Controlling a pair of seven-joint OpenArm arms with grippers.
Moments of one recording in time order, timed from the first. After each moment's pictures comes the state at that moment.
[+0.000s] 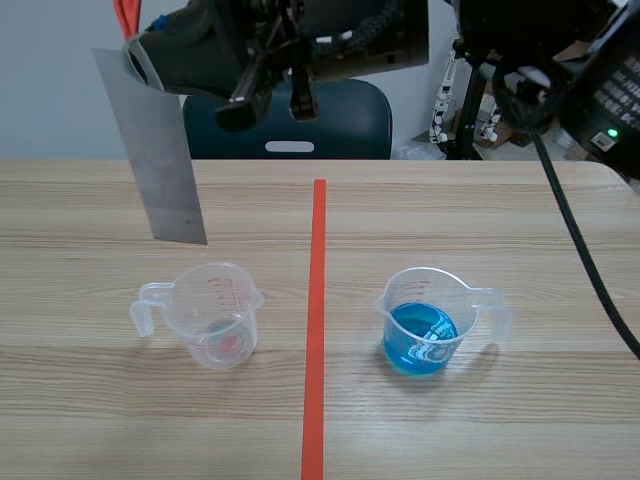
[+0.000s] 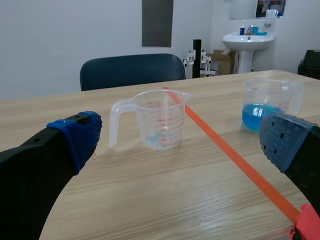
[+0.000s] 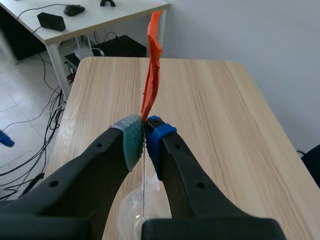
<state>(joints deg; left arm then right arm) 50.0 -18.1 11.6 68.5 -3.8 0.9 -89.0 33.8 24.6 -40.9 98.7 49.9 42.0 -26.2</state>
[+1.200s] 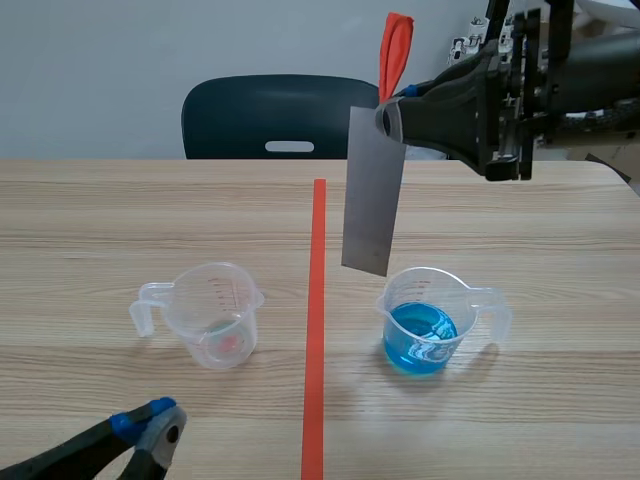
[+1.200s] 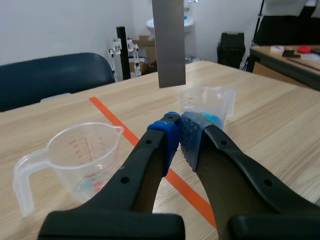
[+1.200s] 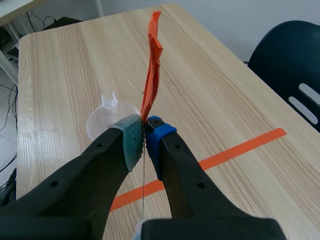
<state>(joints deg) 47.3 -22.8 11.3 94.0 6.9 -11.5 -58.0 14.4 45.2 -21.9 98.7 53.4 45.3 -19.5</state>
